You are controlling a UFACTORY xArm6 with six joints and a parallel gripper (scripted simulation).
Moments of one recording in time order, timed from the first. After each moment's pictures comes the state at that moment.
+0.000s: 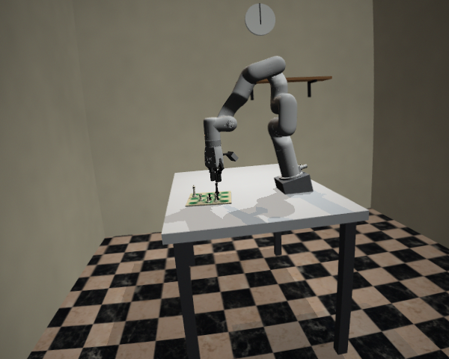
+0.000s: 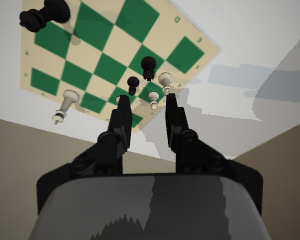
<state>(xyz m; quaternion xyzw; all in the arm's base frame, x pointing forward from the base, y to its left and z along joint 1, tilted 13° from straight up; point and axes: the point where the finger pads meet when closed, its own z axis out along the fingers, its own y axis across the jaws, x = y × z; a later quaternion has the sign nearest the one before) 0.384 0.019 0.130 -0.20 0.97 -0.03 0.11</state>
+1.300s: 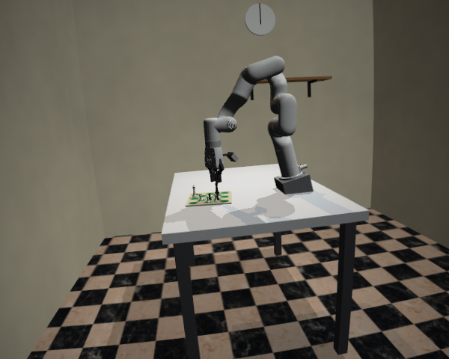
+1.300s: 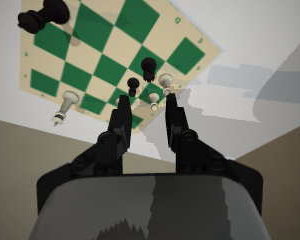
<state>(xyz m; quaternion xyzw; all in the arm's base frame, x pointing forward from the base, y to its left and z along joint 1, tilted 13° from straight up) 0.384 0.019 0.127 -0.20 0.97 -0.03 0.11</state>
